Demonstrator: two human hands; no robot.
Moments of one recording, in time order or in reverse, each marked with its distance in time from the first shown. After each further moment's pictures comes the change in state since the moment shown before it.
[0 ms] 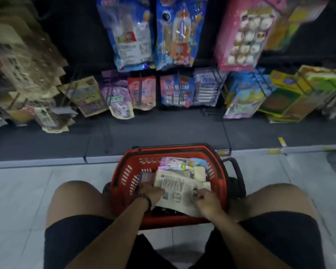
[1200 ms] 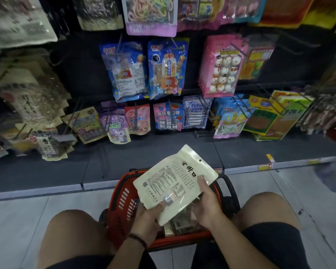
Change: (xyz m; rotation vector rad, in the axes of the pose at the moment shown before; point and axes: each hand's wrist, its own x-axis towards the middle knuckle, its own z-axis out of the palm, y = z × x) left_hand -0.068 0.002 0.015 -1.157 -0.148 0.241; right_hand -0.029 -0.062 -0.040 1.324 -0.079 0.057
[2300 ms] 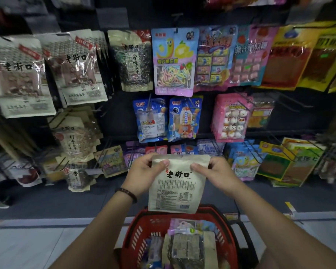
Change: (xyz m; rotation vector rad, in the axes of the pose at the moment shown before) left_hand -0.035 0.246 0.092 0.776 -0.103 0.703; right_hand -0.042 -0.188 0.120 -0.823 -0.437 -0.731
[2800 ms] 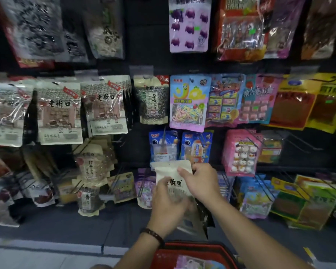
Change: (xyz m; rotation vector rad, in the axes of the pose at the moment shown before) left_hand -0.024 0.051 0.038 0.180 0.259 -0.063; right_hand 0.041 -0.113 0.071 -0.396 0.327 -0.112
